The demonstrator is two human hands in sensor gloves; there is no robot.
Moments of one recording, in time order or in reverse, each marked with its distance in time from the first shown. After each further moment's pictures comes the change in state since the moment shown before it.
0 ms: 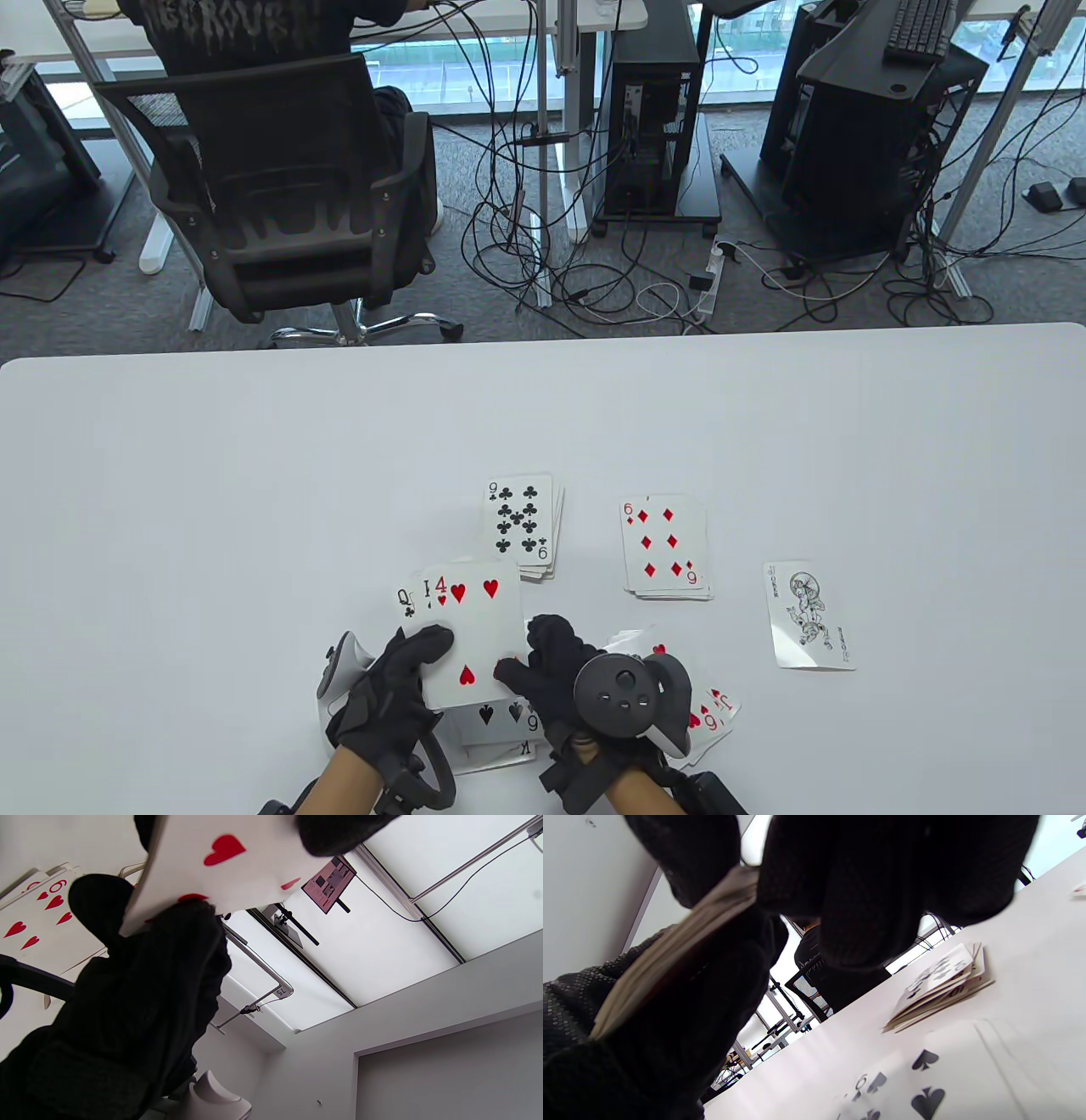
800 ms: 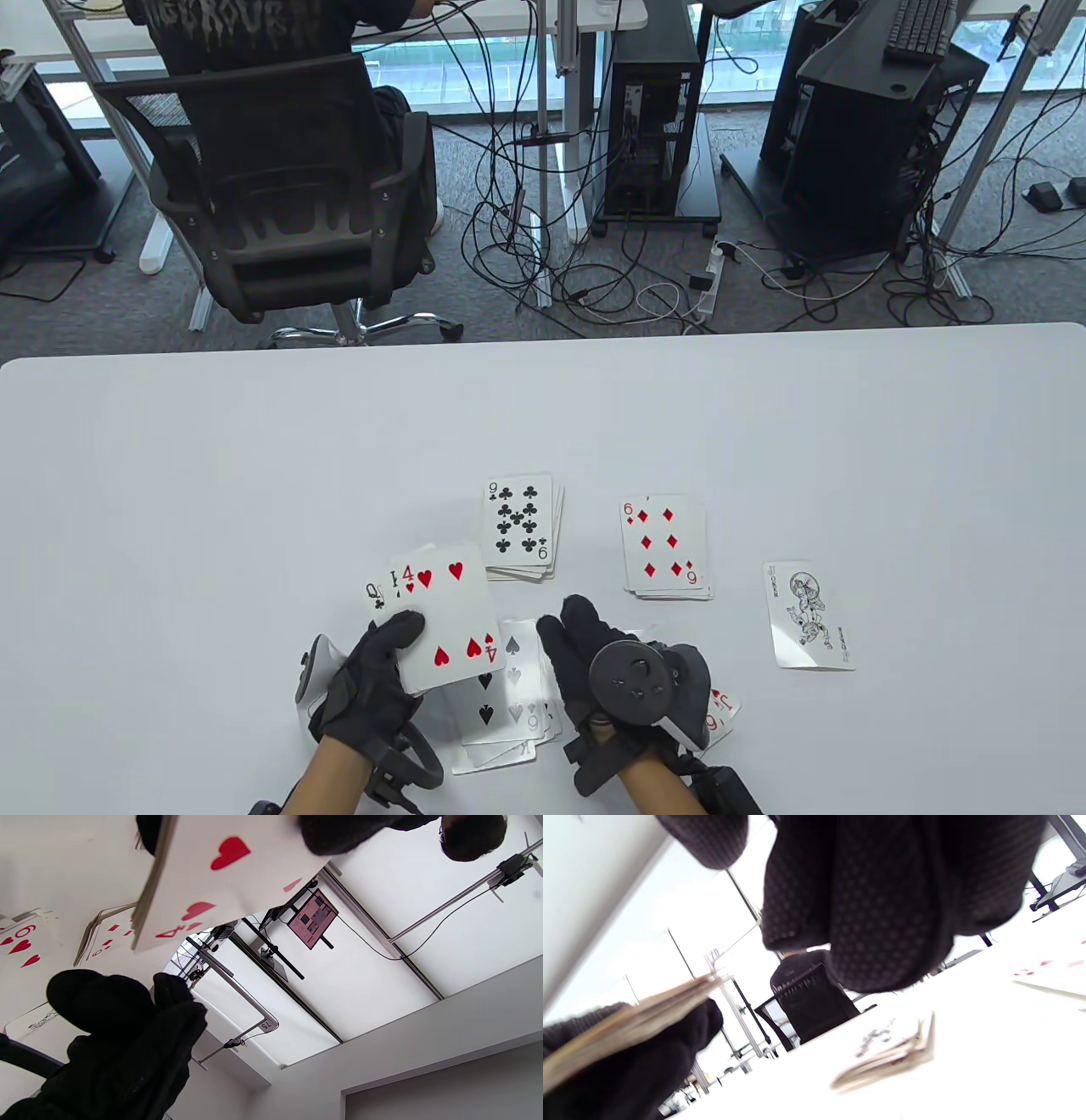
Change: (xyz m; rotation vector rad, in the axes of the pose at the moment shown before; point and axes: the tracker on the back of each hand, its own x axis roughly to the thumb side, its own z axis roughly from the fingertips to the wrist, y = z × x) left_hand 0.010 0.015 0.005 0.122 -0.040 0.034; right_hand -0.008 -0.029 -0.003 -0.131 0.036 0.125
